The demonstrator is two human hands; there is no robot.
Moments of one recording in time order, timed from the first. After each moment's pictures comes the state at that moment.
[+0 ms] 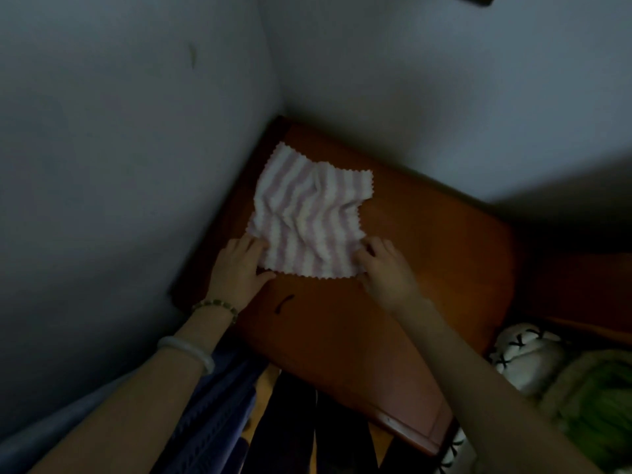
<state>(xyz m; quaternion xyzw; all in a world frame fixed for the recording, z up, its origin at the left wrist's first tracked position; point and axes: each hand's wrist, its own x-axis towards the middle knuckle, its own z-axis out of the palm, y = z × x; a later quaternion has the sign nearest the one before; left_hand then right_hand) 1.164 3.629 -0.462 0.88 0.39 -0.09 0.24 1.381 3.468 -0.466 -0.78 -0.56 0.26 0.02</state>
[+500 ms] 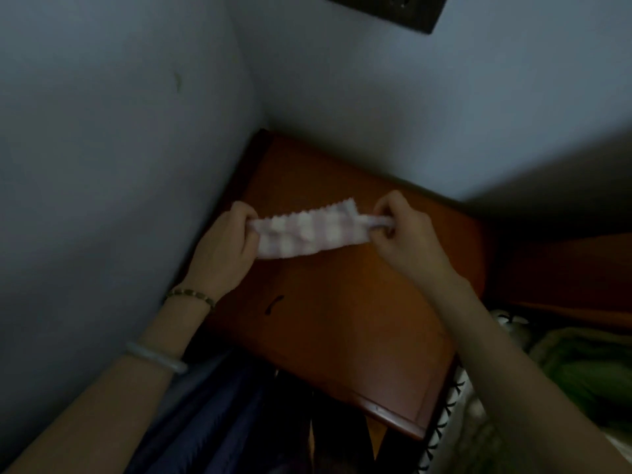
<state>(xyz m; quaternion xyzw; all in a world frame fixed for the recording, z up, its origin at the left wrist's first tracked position) 1.209 3.638 -0.367 0.86 0.38 0.05 0.33 1.419 3.472 -0.348 -0.79 -0.42 0.28 0.33</state>
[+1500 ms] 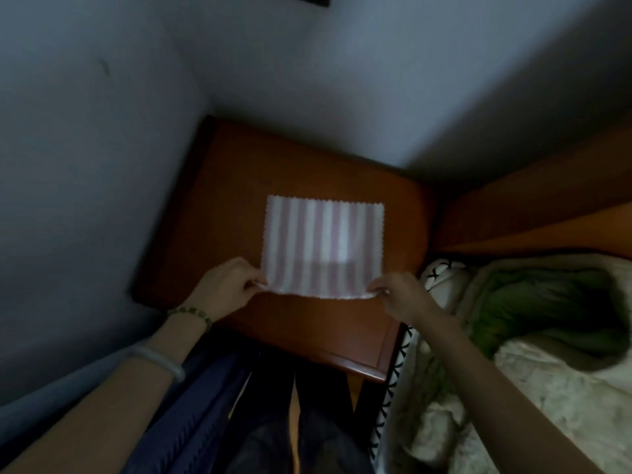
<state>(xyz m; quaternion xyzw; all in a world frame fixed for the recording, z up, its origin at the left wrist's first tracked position) 1.182 3.564 -0.417 0.90 0.22 -0.20 0.30 1.402 3.322 -0.394 -0.82 -0.37 0.43 0.06</state>
